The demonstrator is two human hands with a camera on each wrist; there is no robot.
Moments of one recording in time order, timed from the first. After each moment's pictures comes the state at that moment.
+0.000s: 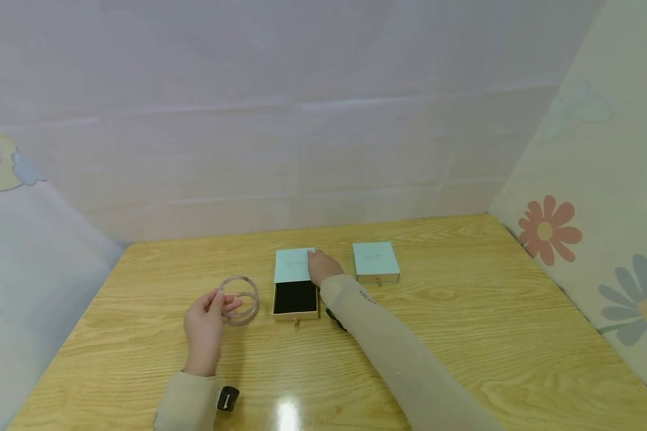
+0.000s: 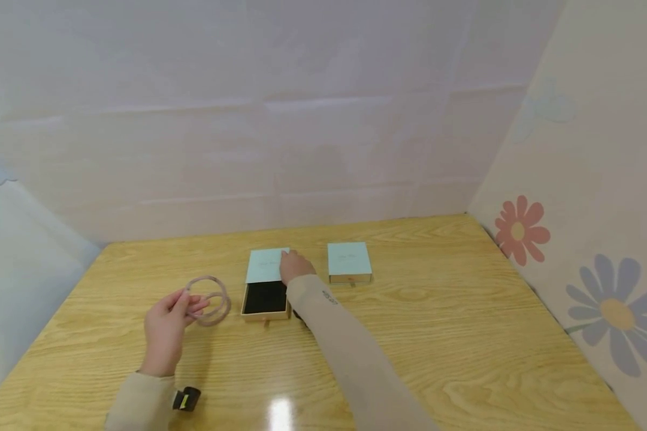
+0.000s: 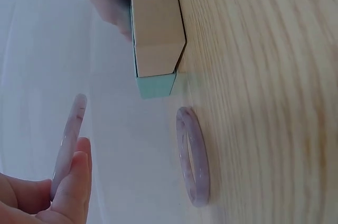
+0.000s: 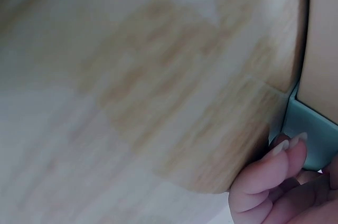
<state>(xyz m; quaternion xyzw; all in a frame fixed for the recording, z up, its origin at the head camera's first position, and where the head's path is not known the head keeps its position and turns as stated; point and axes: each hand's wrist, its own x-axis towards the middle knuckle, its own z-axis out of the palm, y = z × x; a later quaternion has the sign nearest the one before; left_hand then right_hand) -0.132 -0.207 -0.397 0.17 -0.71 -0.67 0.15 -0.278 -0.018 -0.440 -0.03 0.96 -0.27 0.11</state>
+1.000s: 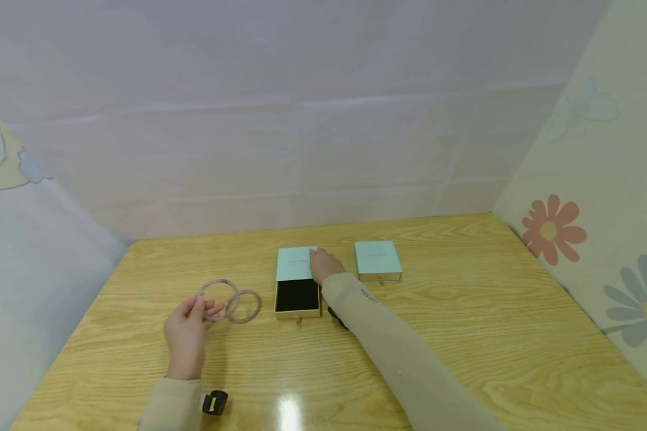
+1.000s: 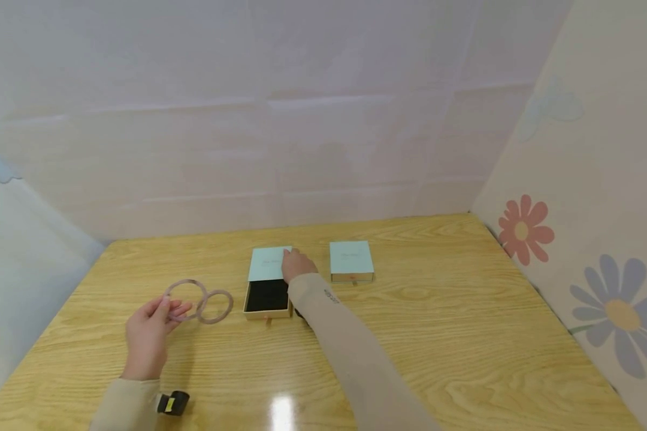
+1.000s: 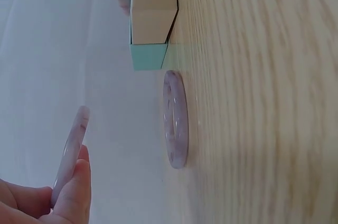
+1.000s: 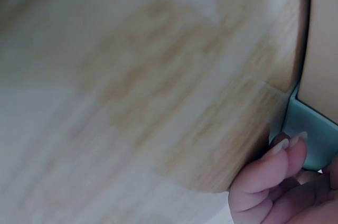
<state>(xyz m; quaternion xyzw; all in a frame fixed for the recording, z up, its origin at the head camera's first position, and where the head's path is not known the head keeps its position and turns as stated) -0.122 -0.232 -0.400 0.22 -0.68 -0.68 0.16 -0.279 -0.016 -0.444 -0.03 0.96 -0.27 0.11</state>
